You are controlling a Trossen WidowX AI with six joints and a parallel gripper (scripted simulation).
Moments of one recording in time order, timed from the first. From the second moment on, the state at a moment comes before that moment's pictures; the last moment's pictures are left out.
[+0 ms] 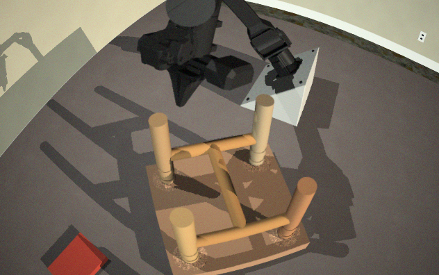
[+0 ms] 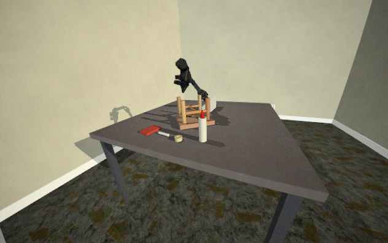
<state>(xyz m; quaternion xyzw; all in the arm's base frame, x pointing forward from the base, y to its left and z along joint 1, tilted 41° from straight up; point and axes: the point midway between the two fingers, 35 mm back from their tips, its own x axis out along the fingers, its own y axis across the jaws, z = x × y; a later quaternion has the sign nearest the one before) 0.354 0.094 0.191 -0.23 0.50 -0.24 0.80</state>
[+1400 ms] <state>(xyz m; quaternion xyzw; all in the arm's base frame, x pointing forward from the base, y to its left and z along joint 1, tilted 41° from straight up) 0.249 0.140 0.104 -0.32 0.56 -0.15 0.75</state>
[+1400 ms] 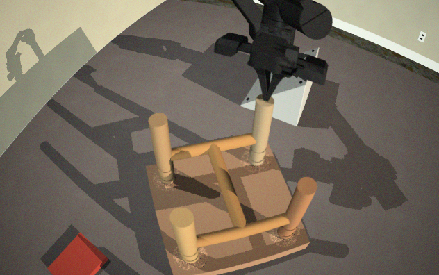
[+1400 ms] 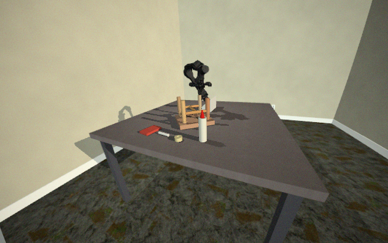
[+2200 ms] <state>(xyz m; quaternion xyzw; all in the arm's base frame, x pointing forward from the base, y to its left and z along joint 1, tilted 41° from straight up) 0.251 0.141 0.102 -0.32 0.54 -0.14 0.77</state>
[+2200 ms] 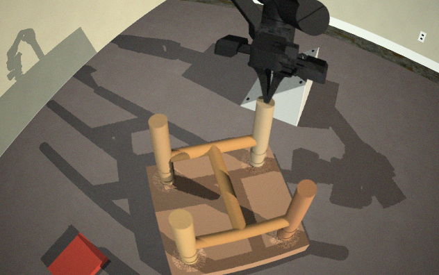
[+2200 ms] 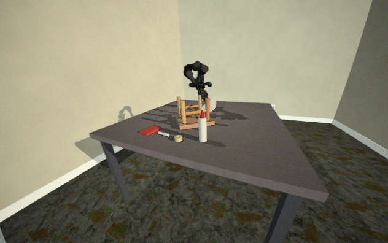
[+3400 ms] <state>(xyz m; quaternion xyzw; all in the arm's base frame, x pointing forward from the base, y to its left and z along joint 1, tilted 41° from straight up) 0.252 0.141 0.100 -0.32 0.53 -0.13 0.77</state>
